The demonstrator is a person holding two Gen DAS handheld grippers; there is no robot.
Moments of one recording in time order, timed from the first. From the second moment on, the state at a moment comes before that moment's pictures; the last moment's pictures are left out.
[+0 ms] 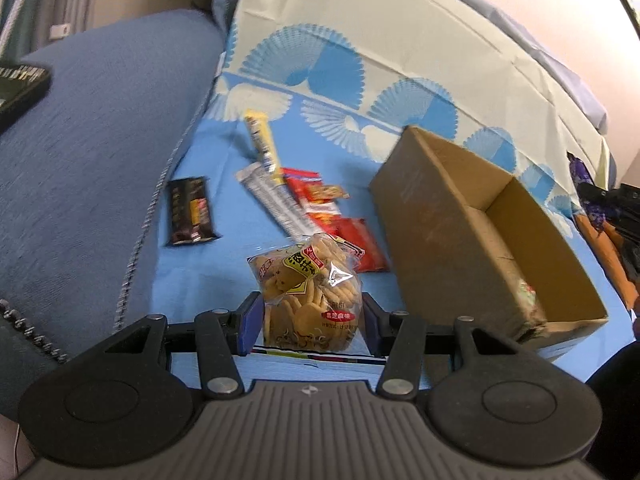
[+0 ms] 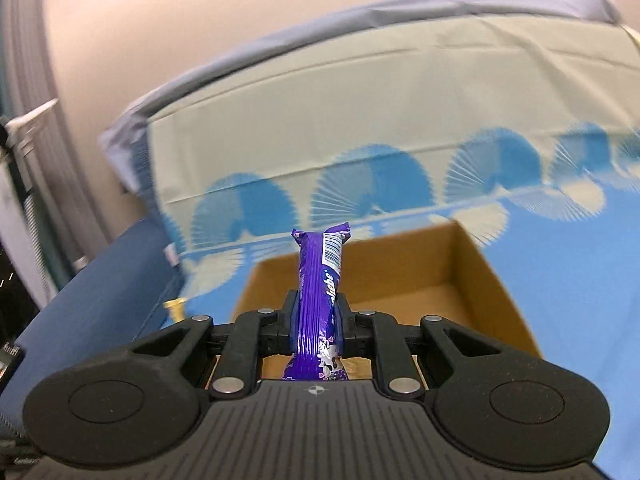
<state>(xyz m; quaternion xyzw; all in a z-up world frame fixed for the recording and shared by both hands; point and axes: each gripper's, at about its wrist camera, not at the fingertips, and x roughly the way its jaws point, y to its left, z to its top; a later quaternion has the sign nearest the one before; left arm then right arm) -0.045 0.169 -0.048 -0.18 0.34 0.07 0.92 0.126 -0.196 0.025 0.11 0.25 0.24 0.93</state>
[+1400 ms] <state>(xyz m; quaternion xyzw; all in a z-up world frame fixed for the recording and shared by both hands) 0.165 -0.039 0.076 -0.13 0.29 -0.03 0.95 0.139 -0.243 0.015 0.14 0.23 0.19 0.94</state>
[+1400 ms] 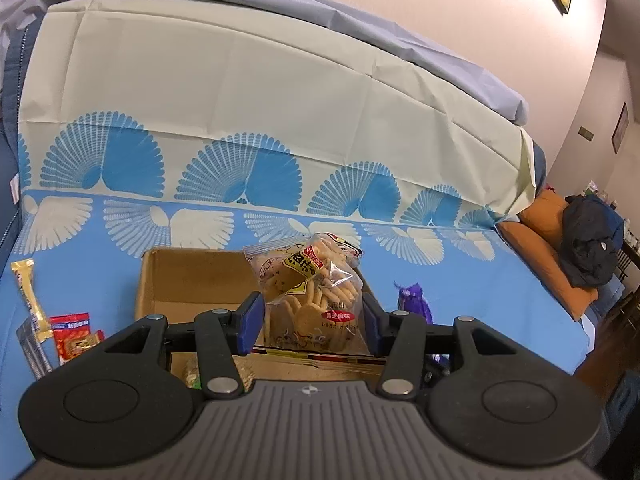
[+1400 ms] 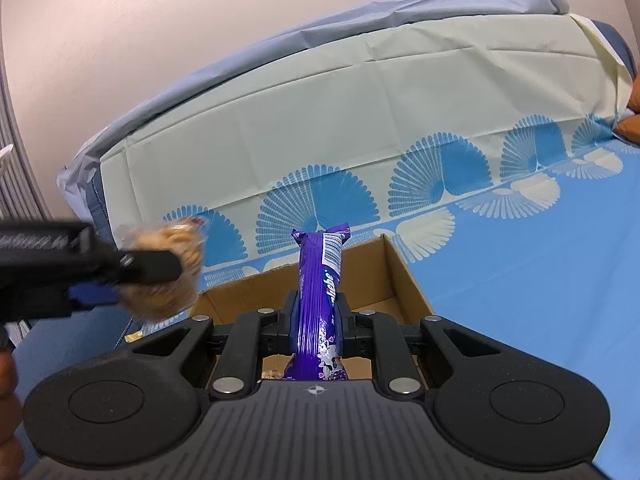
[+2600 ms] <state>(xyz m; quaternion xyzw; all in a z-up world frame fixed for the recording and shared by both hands) 0.202 -0.063 0.090 -0.12 0.28 -0.04 0.95 0.145 -0.238 0.013 0.12 0.23 0.20 0.94</state>
